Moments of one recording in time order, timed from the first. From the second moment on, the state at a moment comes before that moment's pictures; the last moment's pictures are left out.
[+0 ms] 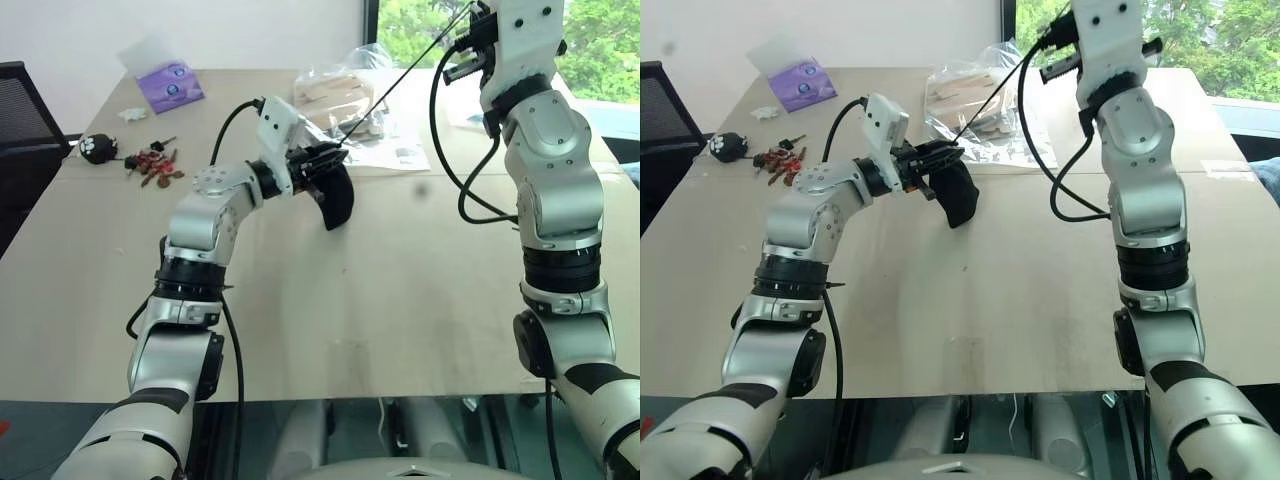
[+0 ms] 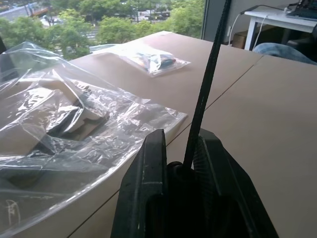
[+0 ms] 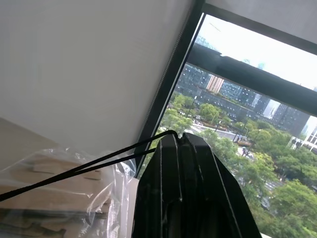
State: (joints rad) left arm -0.86 0.46 -0.05 0.27 -0.30 0.43 -0.73; right arm -0.92 -0.32 -0.01 -0.10 -0.07 0.47 0.13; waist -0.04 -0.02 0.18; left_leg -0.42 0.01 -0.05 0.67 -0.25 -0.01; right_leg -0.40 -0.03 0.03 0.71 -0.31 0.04
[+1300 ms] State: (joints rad) left arm -0.15 0.50 0.24 -0.30 -0.53 0.64 -0.80; right arm 0.37 -0.53 -0.42 -0.73 0.45 0.54 0.60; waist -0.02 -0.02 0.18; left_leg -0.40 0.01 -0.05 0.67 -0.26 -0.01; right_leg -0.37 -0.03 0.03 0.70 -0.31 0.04
